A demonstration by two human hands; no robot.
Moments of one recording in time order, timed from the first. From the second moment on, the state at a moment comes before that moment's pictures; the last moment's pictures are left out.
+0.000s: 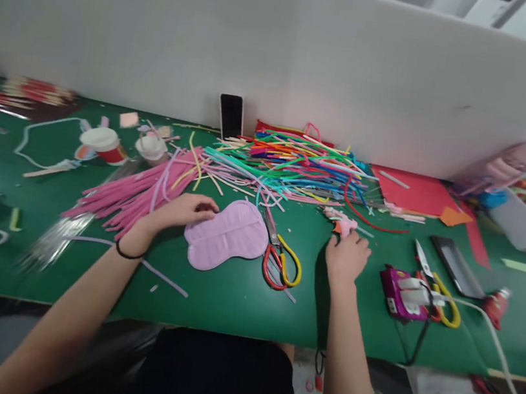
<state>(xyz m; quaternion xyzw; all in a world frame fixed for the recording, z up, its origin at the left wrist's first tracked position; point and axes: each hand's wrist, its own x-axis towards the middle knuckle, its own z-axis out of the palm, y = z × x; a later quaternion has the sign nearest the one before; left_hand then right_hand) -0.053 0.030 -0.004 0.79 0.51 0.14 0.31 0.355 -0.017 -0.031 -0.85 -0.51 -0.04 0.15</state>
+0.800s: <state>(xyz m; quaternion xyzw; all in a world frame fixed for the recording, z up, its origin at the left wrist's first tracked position) -0.108 -0.034 0.079 0.73 0.65 0.21 0.01 0.253 -0.104 0.043 -0.55 -0.72 -0.02 0.42</state>
